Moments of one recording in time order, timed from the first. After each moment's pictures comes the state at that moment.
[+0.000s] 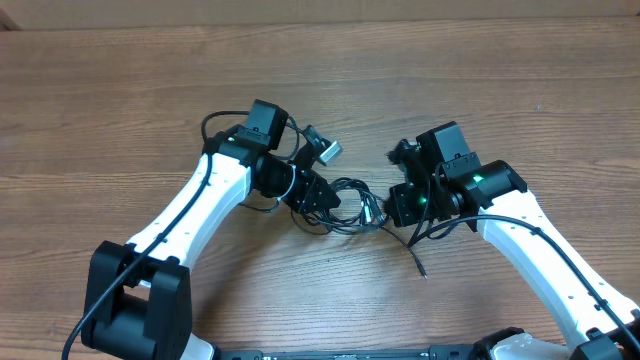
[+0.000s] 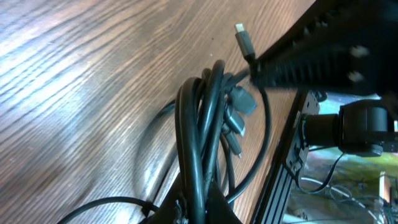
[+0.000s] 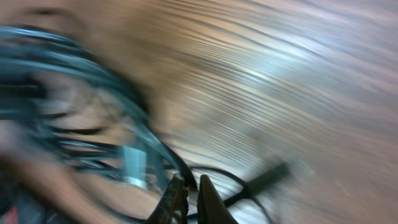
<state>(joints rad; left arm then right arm) -0.34 1.70 1.19 -0.82 0.83 0.24 0.37 1.42 1.03 -0.87 -0.27 0.18</state>
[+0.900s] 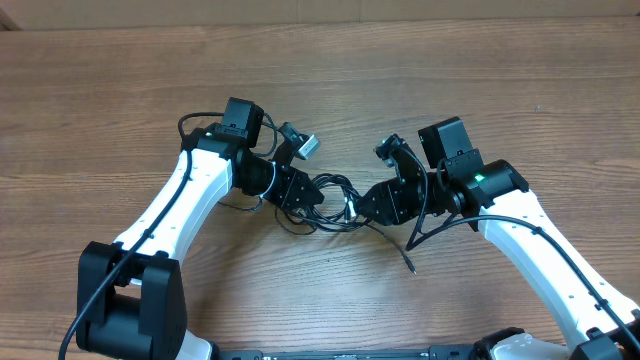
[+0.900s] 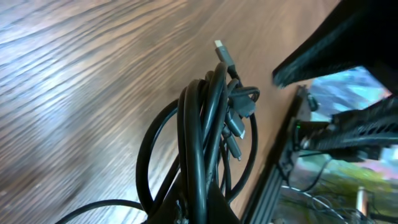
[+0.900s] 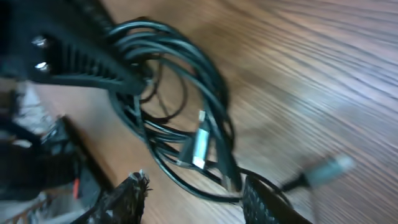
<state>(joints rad) -0.25 1.70 1.19 -0.89 0.88 0.25 0.37 1.42 1.03 -0.75 -0.64 0.03</state>
